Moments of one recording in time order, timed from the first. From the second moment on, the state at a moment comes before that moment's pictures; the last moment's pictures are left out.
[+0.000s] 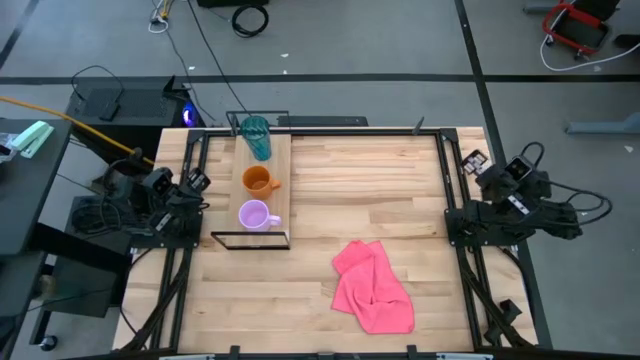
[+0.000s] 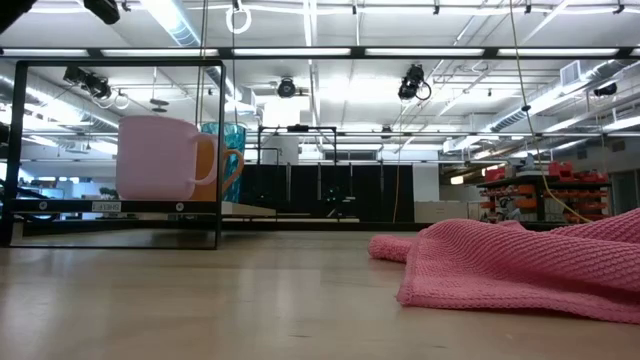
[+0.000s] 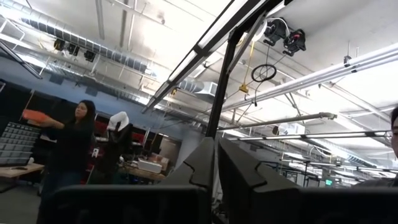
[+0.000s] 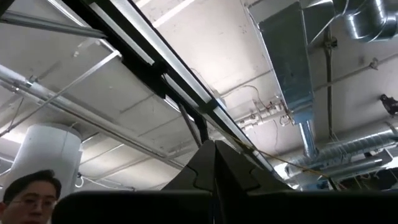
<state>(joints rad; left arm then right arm) -0.05 0.01 0.20 0.45 0.12 -0.42 -0.14 0.00 0.21 0.82 -0.28 0.62</state>
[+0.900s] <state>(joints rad) -0.05 0.02 0.19 0.35 0.03 -0.34 -0.14 0.01 0.02 0.97 -0.27 0.66</state>
